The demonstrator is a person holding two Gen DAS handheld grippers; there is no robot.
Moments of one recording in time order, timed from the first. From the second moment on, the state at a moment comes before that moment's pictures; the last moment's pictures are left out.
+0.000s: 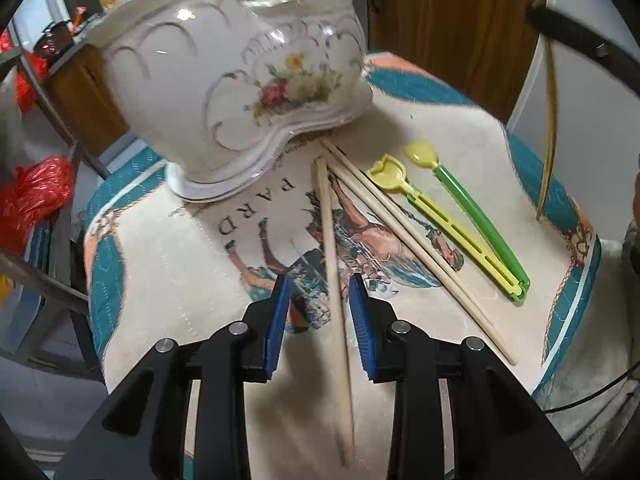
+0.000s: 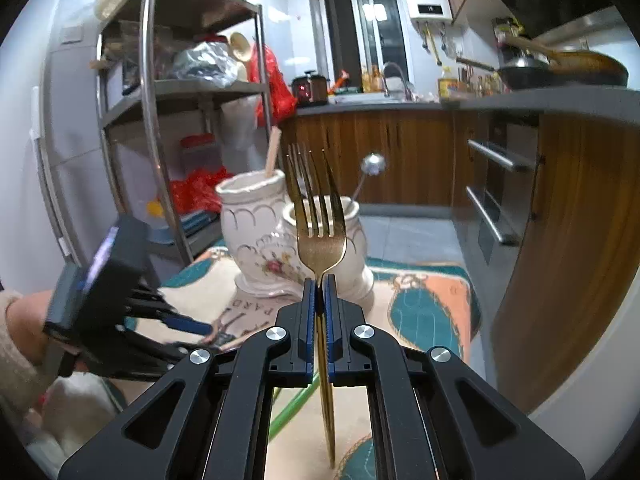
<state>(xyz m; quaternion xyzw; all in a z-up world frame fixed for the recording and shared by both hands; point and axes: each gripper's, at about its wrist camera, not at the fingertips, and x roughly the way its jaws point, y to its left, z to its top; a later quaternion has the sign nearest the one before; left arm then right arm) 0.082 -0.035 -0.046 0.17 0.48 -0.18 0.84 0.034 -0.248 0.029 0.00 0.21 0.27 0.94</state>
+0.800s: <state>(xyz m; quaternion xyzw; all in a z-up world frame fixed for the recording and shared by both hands) 0.019 -0.008 0.037 0.11 0.24 -0.22 0.94 0.027 -0.244 0.066 0.01 0.15 0.27 0.95</state>
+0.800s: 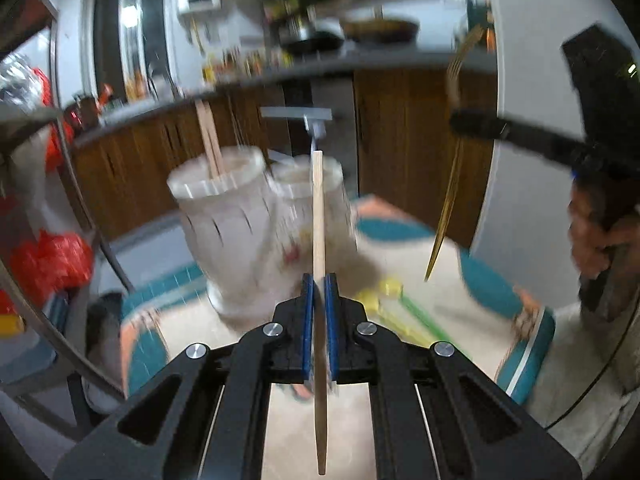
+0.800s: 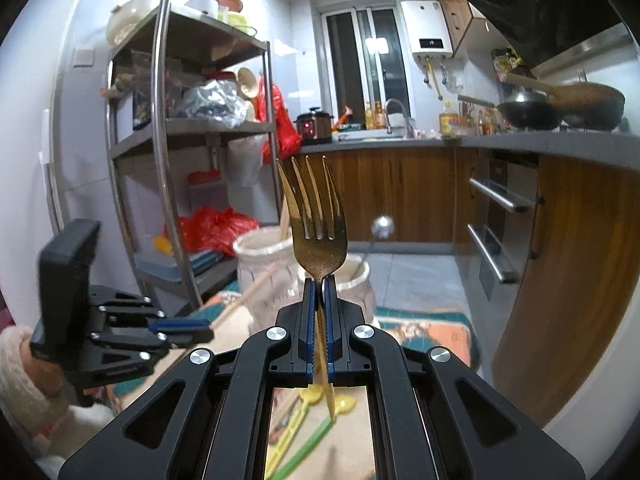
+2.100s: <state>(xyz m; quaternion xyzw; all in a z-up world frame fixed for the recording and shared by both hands) 0.135 0.022 0.054 -0.06 0.12 -0.11 0.99 0.146 -0.204 0.066 0.05 0.14 0.26 0.96</state>
